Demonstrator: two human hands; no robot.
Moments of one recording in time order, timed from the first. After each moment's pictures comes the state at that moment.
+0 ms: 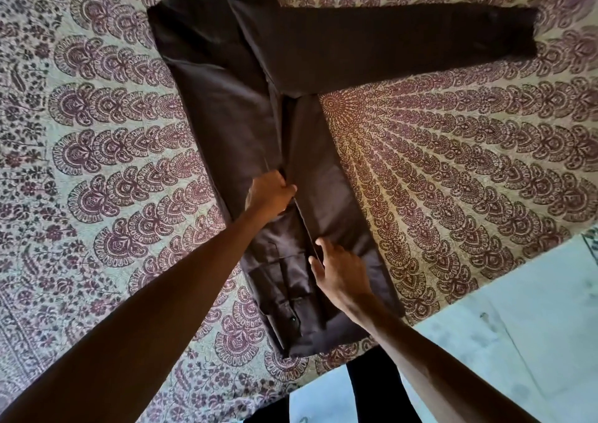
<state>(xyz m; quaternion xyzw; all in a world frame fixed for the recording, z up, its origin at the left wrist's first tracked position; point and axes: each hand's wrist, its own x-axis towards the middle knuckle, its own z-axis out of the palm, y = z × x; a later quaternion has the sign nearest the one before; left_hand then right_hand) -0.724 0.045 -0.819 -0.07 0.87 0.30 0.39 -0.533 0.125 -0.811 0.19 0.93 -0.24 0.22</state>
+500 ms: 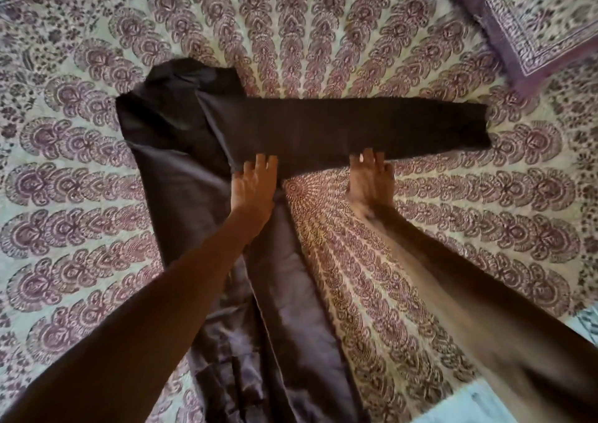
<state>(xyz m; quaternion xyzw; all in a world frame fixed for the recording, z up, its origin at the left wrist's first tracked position) -0.837 0.163 -0.824 0.25 0.96 -0.06 0.09 -0.759 0.361 -0.829 0.21 0.97 -0.02 0.08</state>
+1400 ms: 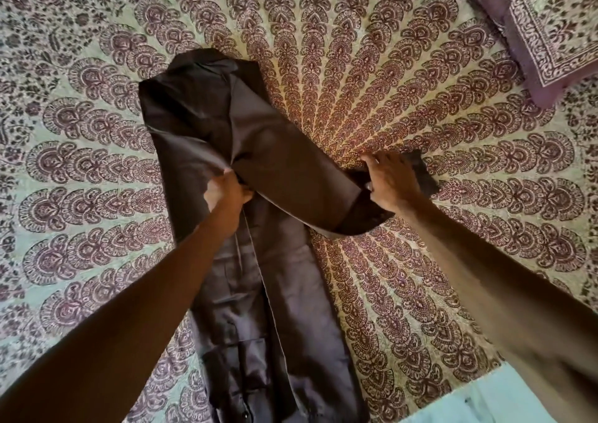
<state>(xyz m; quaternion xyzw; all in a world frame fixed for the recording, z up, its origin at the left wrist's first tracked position) -0.852 0.100 -0.842 -0.38 0.71 0.55 0.22 -0.761 0.395 -0.833 0.07 0.98 0.00 0.20</state>
